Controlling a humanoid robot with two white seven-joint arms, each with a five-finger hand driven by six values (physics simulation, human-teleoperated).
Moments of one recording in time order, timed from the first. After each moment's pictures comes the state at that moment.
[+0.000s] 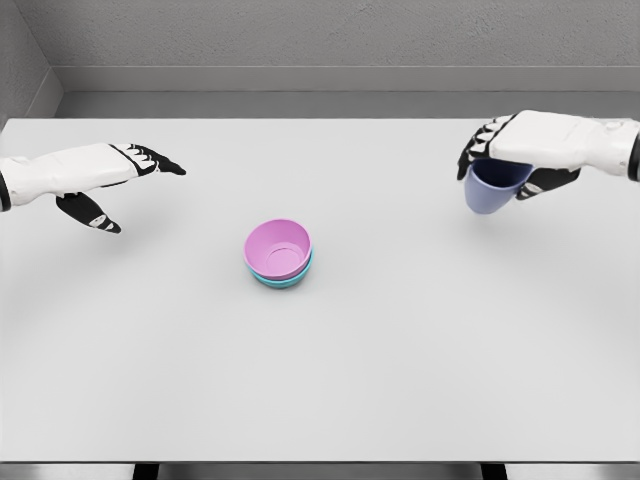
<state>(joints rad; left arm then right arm) -0.67 0.86 -0.60 -1.29 -0.23 -0.61 -0.56 -0.81 -0.93 0.70 -1.54 0.24 -0.47 0.61</state>
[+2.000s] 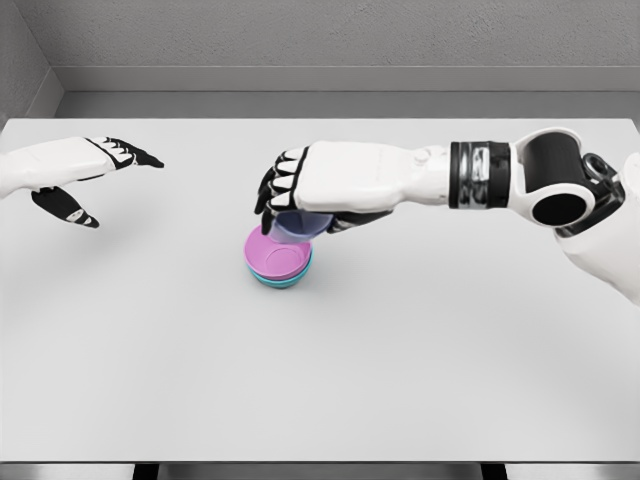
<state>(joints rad) -0.67 0.90 -0.58 -1.28 -0.23 -0.61 -0.56 -0.87 -0.57 0.79 -1.74 0.24 -0.49 0.61</state>
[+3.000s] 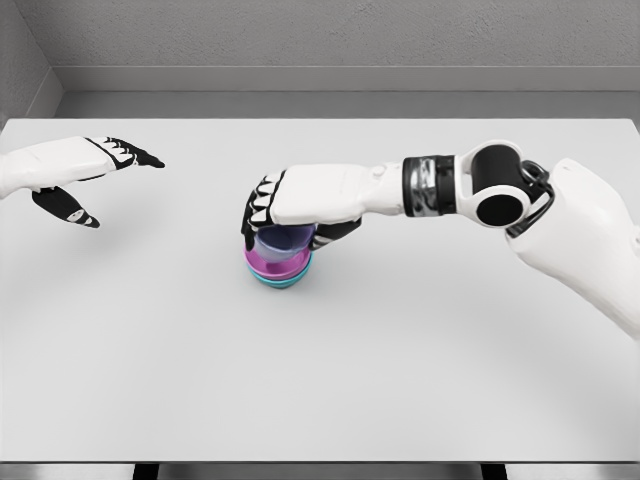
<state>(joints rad) -0.67 0.90 -0.58 -1.29 -0.23 -0.61 -0.56 -0.90 -0.47 0.90 -1.57 0.26 -0.49 0.61</state>
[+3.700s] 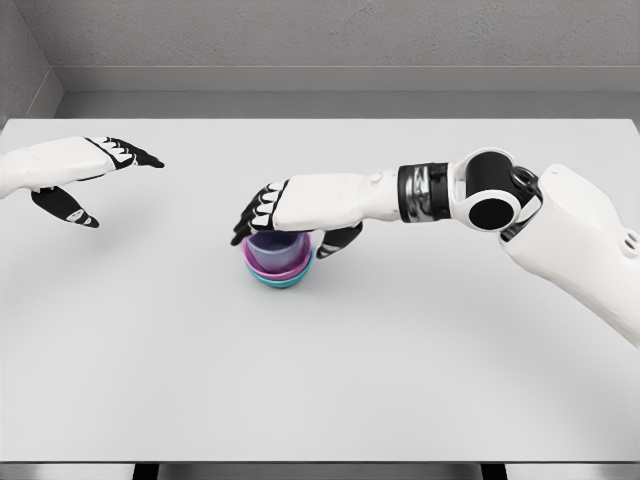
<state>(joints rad) -0.67 0.90 -0.58 -1.29 -0.23 -0.61 -0.56 -0.90 -0.46 0.94 -1.52 0.26 -0.49 0.61</state>
